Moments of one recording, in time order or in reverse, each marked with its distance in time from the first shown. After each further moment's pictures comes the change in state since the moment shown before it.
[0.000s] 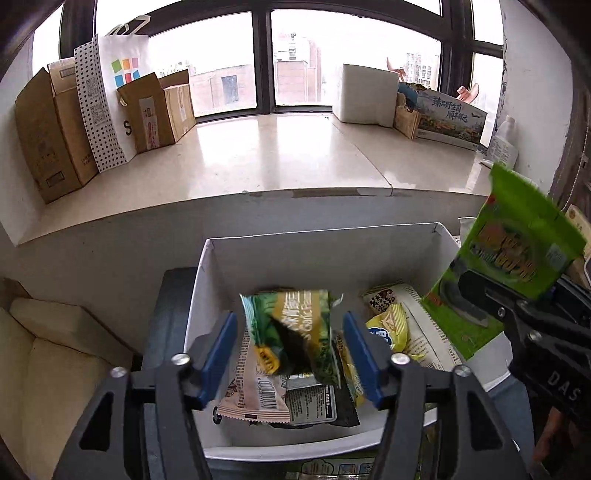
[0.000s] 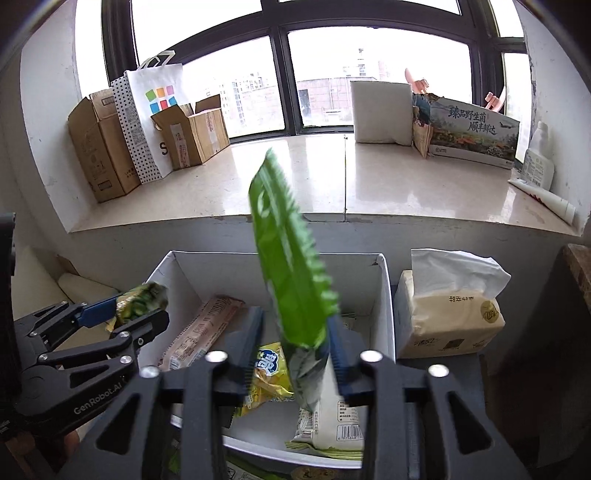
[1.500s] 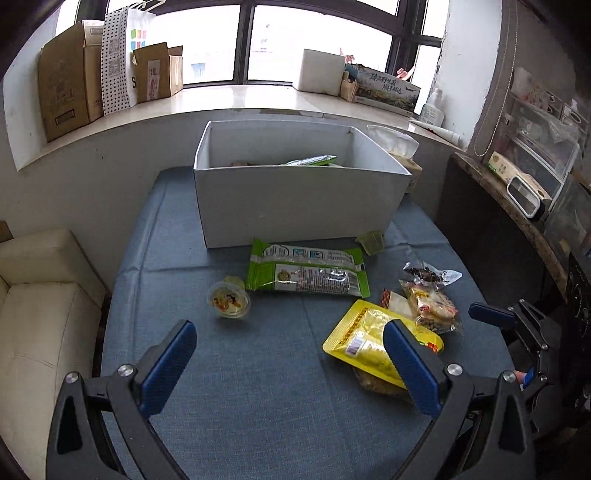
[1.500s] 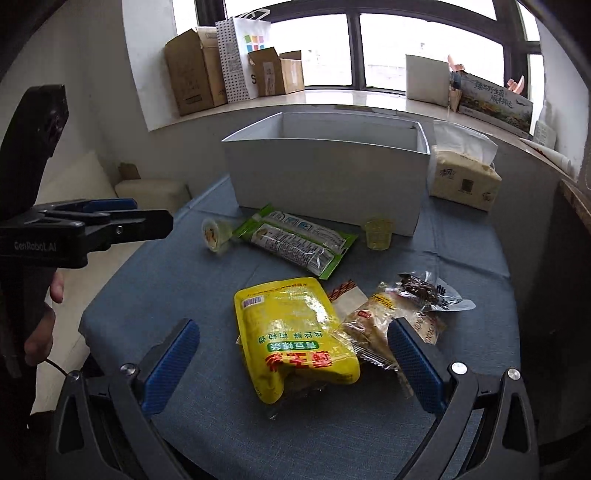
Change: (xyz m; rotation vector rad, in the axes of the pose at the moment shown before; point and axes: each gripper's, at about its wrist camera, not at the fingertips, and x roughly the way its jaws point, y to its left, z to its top) left arm -0.144 0.008 -0.216 0.001 0.039 -0.181; right arm -0.138 0.046 -0.242 -0.204 0.112 0.166
